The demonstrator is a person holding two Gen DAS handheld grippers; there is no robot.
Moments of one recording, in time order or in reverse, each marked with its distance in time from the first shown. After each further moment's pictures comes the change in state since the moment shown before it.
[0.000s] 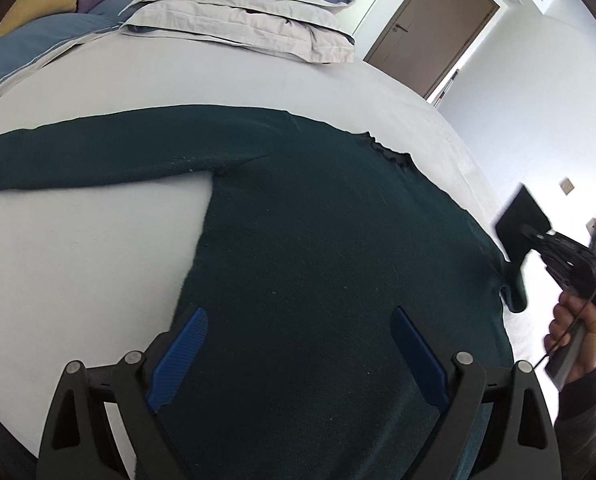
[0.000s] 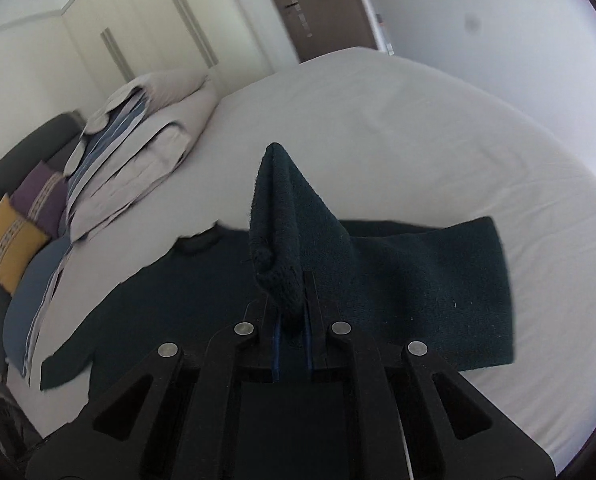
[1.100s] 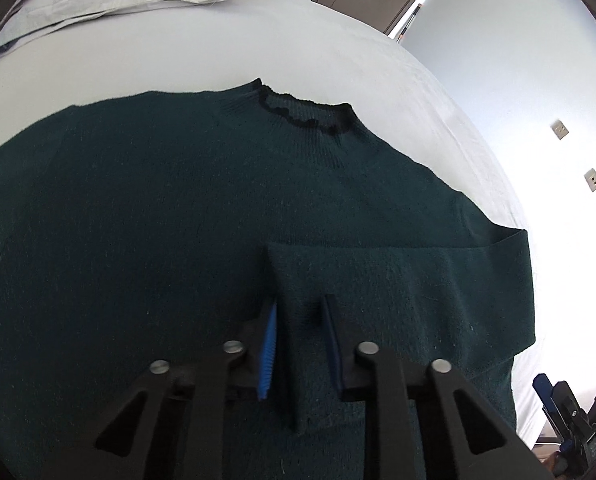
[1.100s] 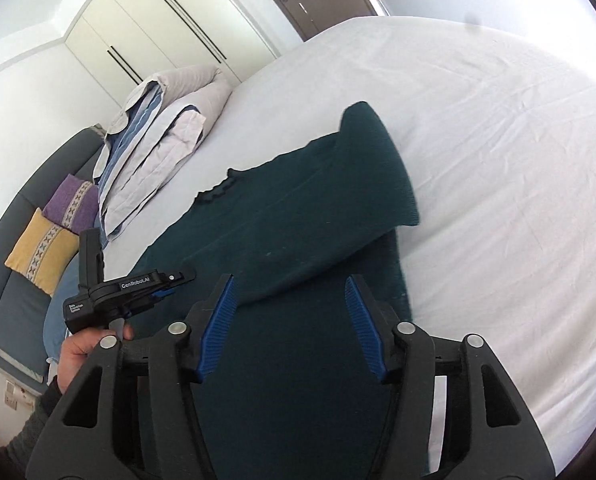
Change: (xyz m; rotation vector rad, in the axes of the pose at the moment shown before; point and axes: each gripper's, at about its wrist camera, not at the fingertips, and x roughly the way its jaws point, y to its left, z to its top) left arm 0.199 -0.138 0.083 0.175 0.203 -0.070; right arm -0.113 -0.071 -0.197 0.185 -0.019 0.085
